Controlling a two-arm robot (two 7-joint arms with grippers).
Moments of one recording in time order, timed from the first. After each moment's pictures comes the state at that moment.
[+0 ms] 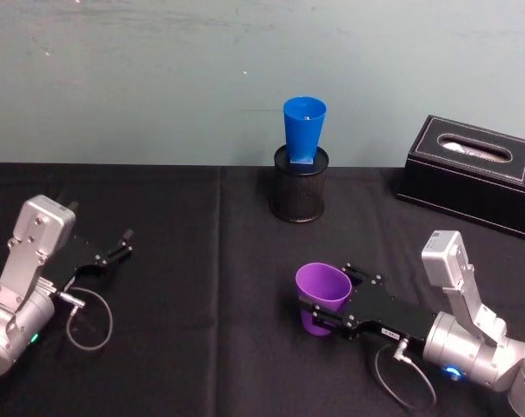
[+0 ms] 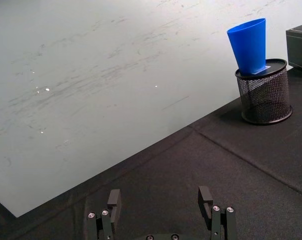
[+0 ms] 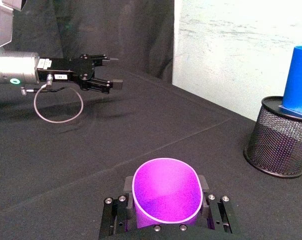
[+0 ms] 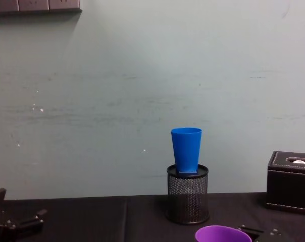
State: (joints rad) left arm -0.20 0.60 0.45 -1.41 -0.25 -0.12 0.03; right arm 0.31 0.45 -0.48 -1.23 0.39 -0.22 0.69
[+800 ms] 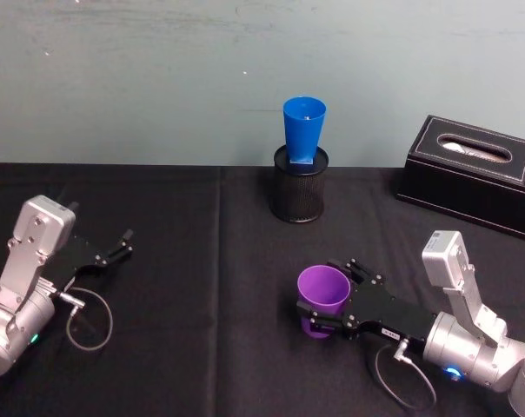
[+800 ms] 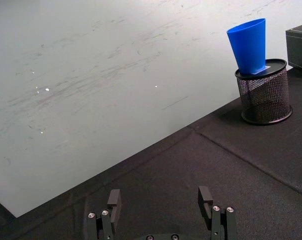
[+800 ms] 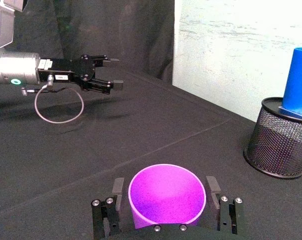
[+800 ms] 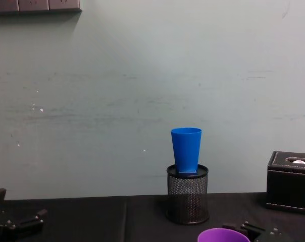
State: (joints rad) left arm -0.20 0.60 0.45 -1.41 -0.25 -0.12 0.03; right arm 0.31 0.45 -0.48 -1.23 0.39 -0.22 0.69
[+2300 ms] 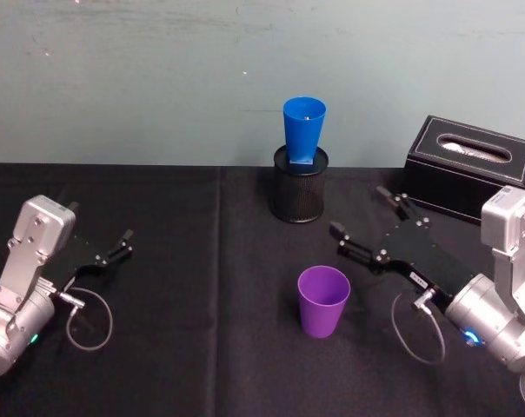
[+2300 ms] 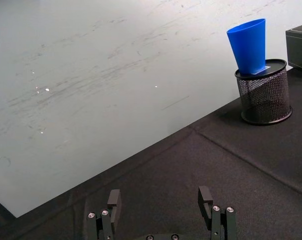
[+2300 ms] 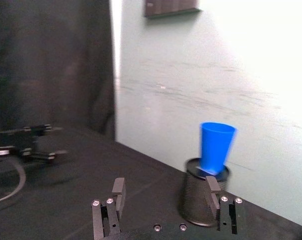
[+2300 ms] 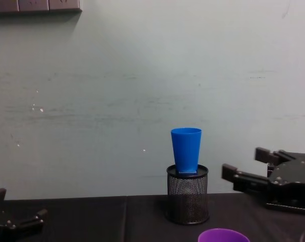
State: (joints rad) left arm -0.20 0.60 0.45 -1.41 -0.25 -0.12 0.03; right arm 0.19 0.42 -0.33 -1.46 0.38 -0.24 0.45
